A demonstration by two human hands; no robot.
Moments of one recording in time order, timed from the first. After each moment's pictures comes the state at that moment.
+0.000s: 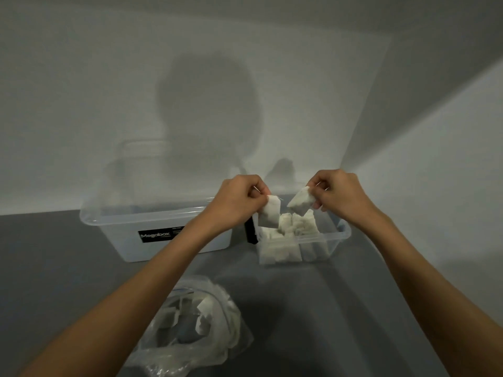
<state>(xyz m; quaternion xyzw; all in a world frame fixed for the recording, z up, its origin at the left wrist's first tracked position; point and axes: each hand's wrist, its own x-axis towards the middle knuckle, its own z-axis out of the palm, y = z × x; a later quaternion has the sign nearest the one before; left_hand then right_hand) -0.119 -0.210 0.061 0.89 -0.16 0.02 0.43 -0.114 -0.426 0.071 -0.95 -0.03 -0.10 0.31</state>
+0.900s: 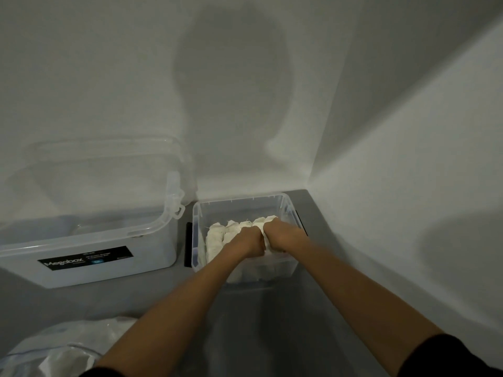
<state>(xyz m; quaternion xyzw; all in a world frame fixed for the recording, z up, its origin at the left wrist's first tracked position) 0.021 -0.382 -0.124 0.97 -0.06 -0.22 0.06 0.000 -0.474 -0.072 -0.97 -0.09 0.22 0.00</state>
